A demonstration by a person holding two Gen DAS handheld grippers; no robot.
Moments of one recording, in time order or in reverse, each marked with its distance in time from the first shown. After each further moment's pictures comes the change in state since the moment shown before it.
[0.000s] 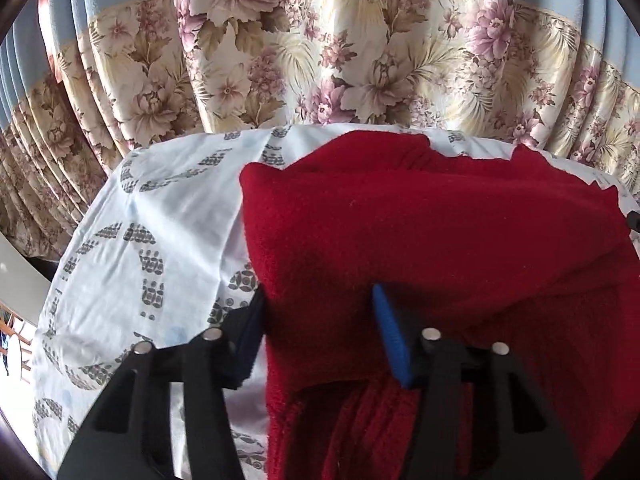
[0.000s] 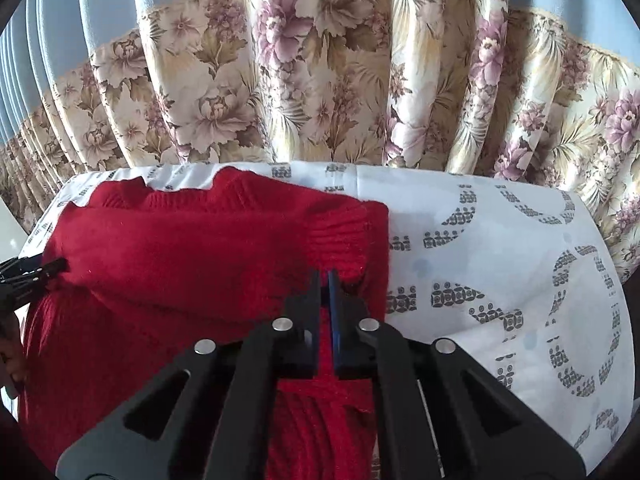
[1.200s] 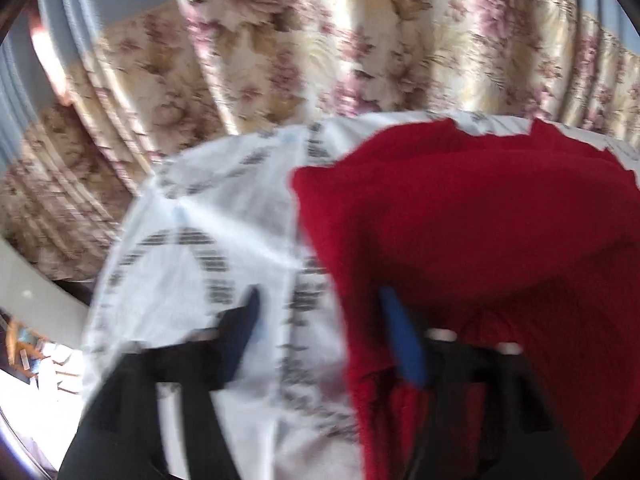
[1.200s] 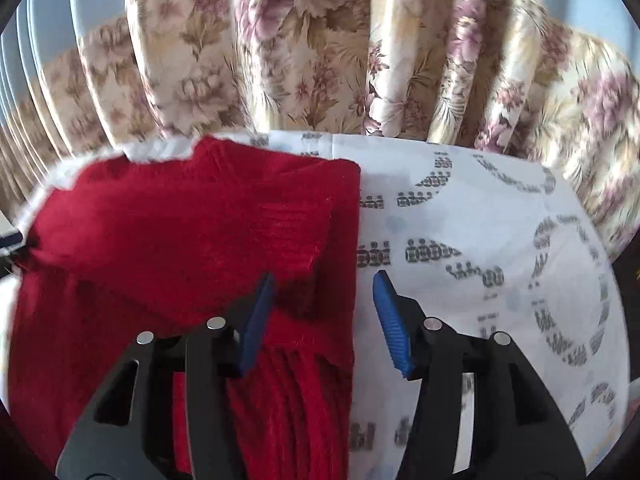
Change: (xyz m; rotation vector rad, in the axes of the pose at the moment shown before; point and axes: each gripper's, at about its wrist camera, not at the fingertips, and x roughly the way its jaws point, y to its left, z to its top) left arm -0.021 0.029 -0.007 0.095 0.013 0.118; right arm -0.015 -0.011 -0.027 0.021 0.036 -0.027
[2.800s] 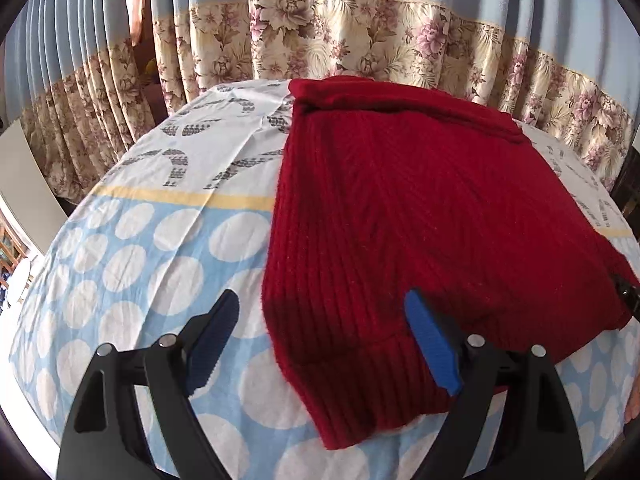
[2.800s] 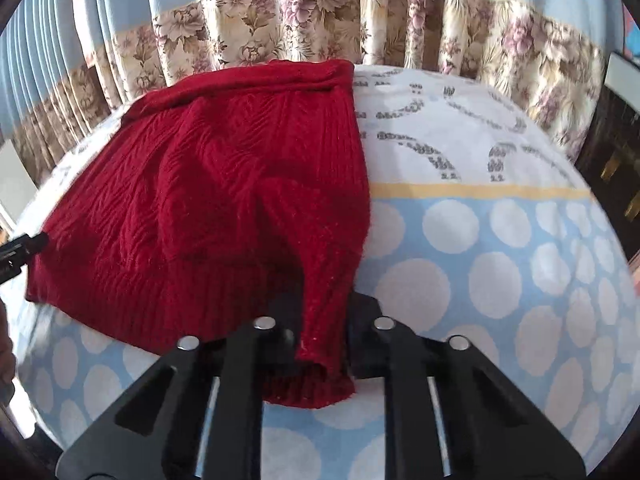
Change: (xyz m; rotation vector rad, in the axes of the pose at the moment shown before) left arm -0.199 -0.072 -0.242 -0.200 -0.078 -0.088; right arm -0.181 0.028 -0.252 -0.018 -0.018 -0.009
